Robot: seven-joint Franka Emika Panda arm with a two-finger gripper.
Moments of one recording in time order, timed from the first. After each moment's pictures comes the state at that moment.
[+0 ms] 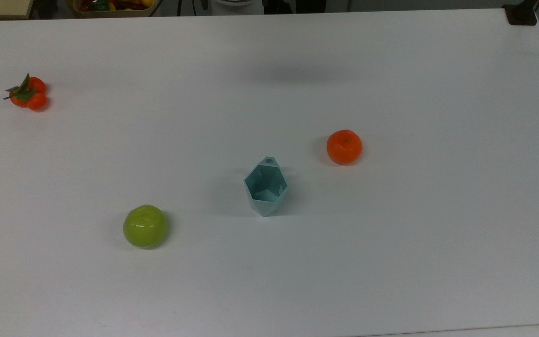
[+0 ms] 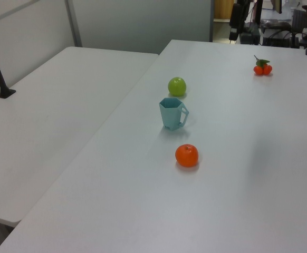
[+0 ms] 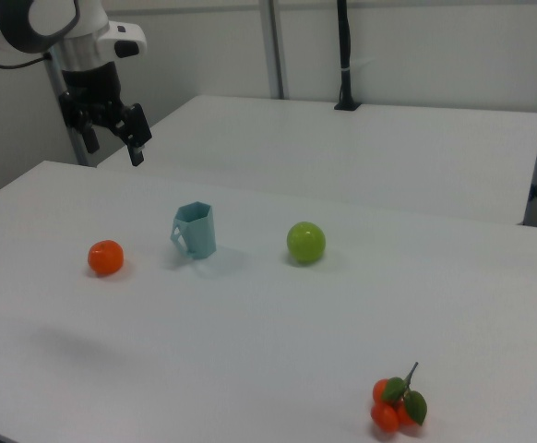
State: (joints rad) arm 0.00 -0.01 0.09 -1.58 0.09 1.67 0.03
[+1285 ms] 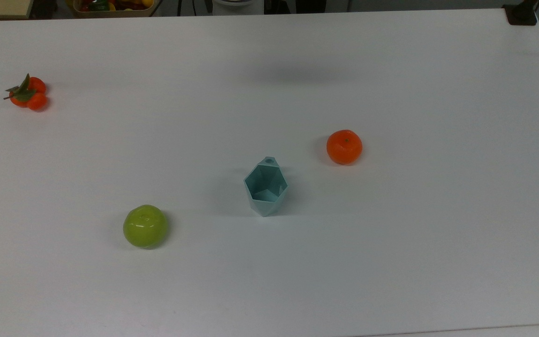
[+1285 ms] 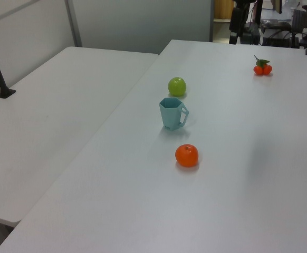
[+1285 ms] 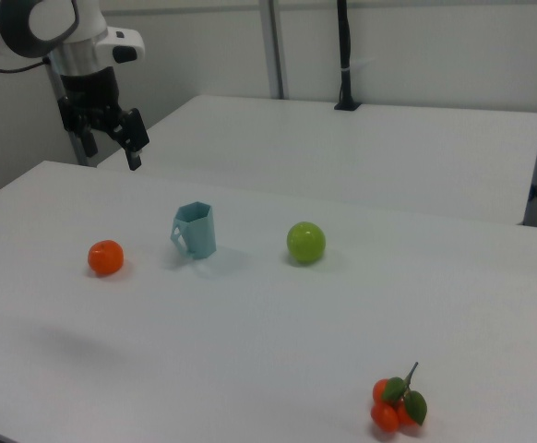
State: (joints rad) arm 0.01 -0.01 0.09 -1.60 0.09 1.68 0.05
